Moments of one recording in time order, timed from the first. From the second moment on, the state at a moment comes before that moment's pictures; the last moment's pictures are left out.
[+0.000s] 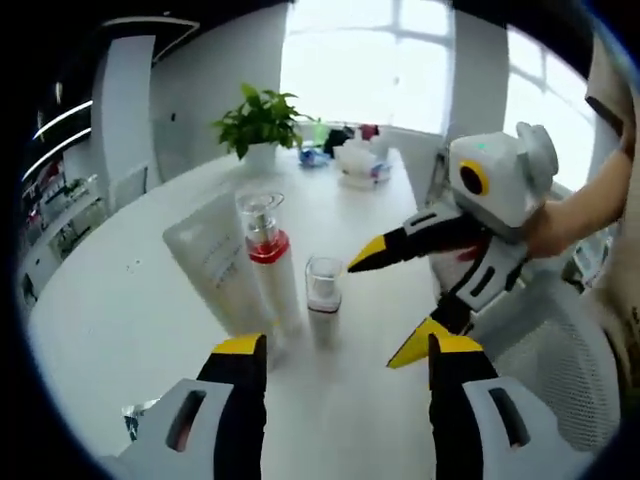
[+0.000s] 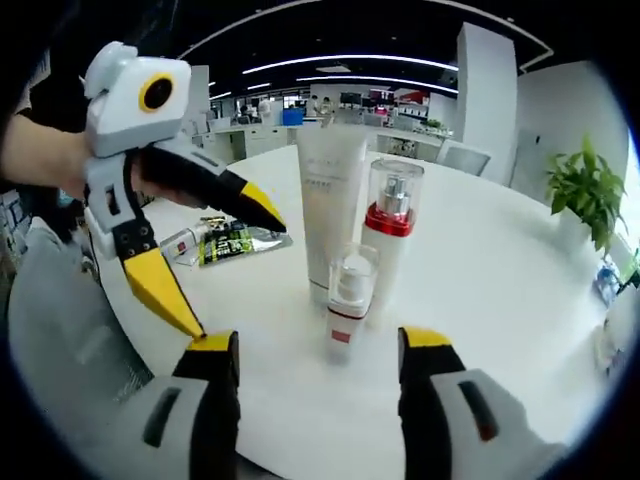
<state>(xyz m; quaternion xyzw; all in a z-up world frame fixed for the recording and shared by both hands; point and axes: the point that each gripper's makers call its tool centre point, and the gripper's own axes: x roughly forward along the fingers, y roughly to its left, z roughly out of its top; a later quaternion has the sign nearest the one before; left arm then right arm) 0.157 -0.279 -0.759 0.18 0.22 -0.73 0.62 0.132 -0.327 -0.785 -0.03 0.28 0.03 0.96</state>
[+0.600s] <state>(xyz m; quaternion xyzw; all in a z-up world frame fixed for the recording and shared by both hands) 0.164 -0.166 -0.758 0.11 0.28 -0.63 0.72 0.125 -0.293 -0.764 0.02 0.26 0.04 0.96</state>
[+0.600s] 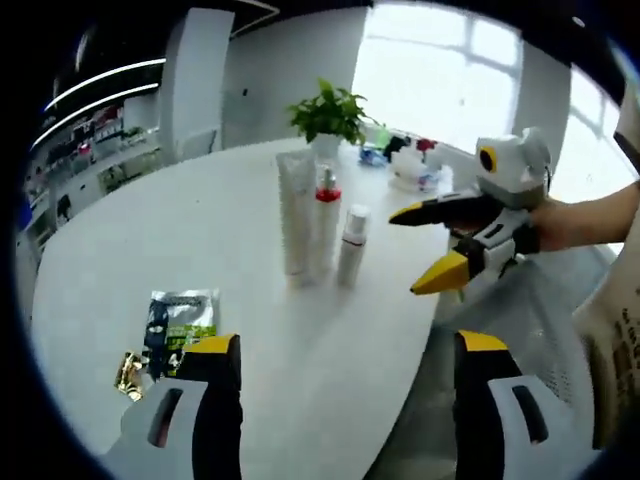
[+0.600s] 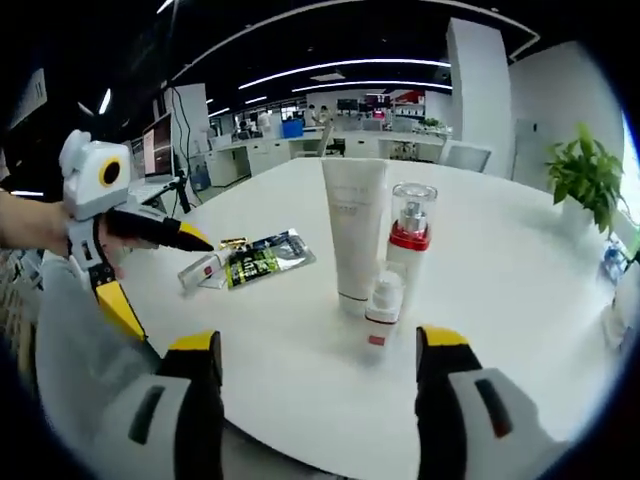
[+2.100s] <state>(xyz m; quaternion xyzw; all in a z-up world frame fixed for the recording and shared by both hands) 0.180 -0.063 -0.782 0.06 0.33 -0.50 0.80 0.110 -0.282 -0.777 0.03 0.28 0.03 0.96</state>
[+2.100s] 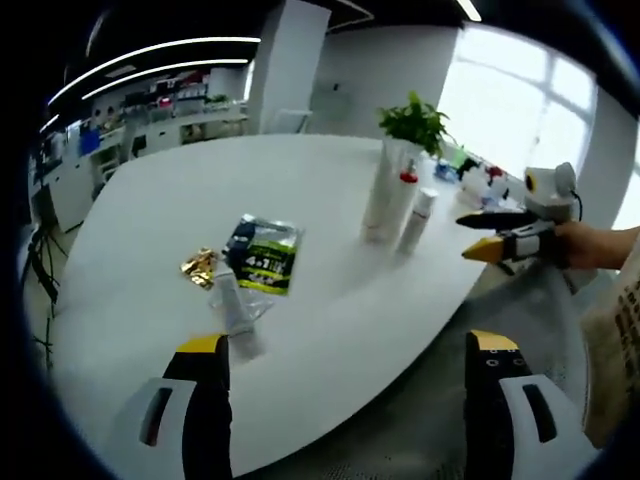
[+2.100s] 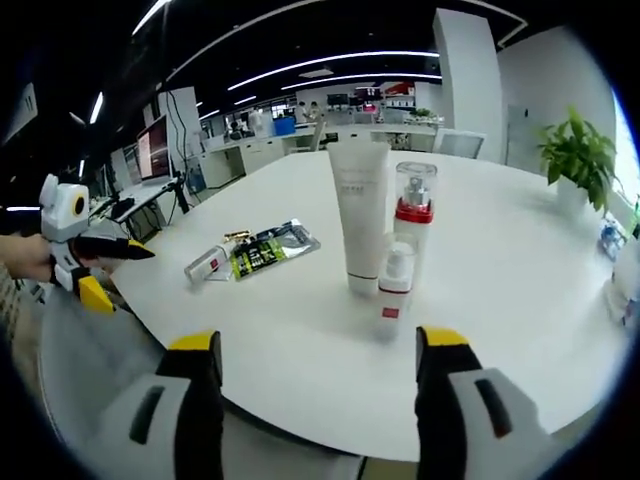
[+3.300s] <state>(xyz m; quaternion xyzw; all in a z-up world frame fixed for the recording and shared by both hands) 0.297 -0.079 -0.857 0.21 0.48 -0.43 0.73 0.105 -0.300 -0.784 0.04 0.29 -0.02 0.96</state>
